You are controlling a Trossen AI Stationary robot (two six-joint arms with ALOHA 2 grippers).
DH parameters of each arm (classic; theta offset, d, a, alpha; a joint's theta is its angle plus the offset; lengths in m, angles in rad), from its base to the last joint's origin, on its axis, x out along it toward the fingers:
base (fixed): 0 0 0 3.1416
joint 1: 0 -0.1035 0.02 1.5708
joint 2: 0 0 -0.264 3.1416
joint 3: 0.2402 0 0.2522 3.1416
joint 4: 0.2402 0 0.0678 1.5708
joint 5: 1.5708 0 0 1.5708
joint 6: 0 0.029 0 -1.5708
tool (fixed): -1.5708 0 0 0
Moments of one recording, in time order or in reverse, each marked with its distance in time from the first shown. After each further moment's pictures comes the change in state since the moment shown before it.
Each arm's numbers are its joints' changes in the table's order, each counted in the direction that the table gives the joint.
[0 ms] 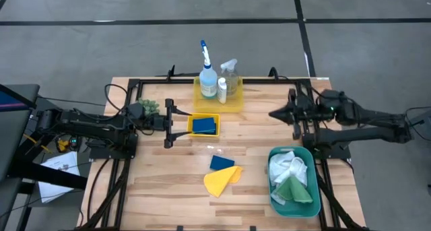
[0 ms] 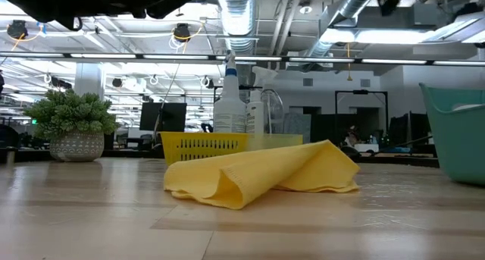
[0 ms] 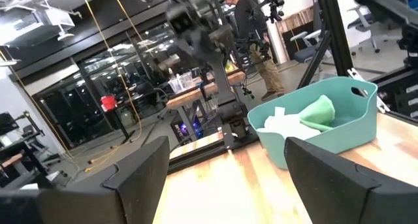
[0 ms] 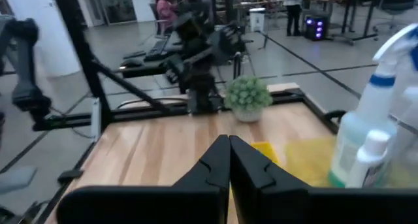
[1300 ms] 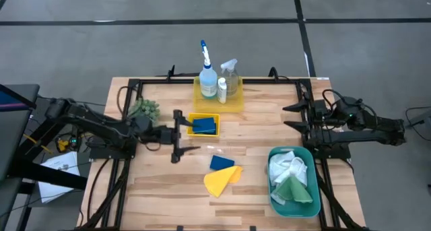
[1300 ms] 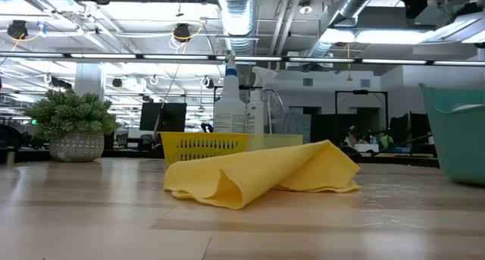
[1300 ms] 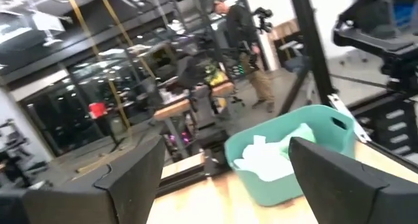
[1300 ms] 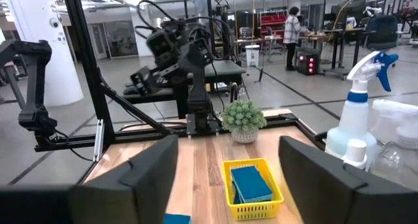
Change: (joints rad) left arm 0.299 0.188 0.215 0.013 0.263 0.007; right arm -0.069 -0.295 -0.140 0.016 -0.093 -0.007
